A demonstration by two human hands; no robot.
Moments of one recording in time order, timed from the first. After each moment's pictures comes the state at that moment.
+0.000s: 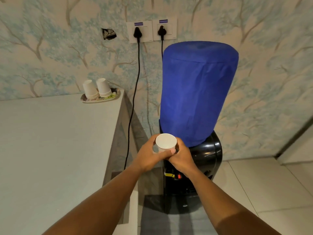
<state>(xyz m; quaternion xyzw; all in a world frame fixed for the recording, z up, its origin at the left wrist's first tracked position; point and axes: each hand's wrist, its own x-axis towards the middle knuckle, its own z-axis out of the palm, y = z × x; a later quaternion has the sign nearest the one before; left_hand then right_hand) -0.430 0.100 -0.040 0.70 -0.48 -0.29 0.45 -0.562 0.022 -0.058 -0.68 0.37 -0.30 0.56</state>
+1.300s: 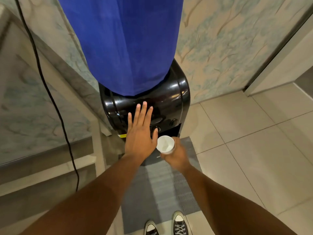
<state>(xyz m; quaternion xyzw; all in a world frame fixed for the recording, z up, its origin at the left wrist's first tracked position) -0.546 0.009 -0.242 0.75 -0.65 -0.03 0.14 -0.698 -0.011 -0.345 -0.62 0.57 -0.23 0.50</state>
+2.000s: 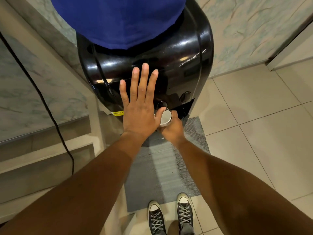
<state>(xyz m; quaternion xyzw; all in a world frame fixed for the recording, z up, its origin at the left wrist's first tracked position) -0.532 -0.020 -0.324 0.74 -0.63 0.20 0.11 -0.643 -0.055 -0.449 -0.60 0.56 -0.25 0.52</state>
